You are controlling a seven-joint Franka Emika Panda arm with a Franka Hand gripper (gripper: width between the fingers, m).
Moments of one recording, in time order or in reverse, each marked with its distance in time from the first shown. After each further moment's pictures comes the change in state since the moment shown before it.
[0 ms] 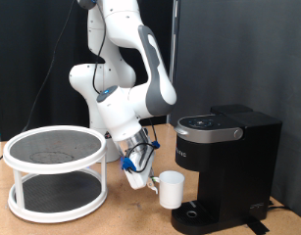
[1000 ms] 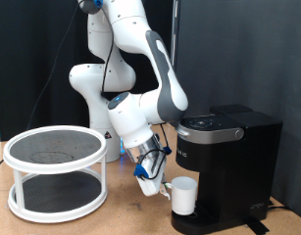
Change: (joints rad) arm 0.004 0.075 0.053 0.063 0.063 0.040 -0.005
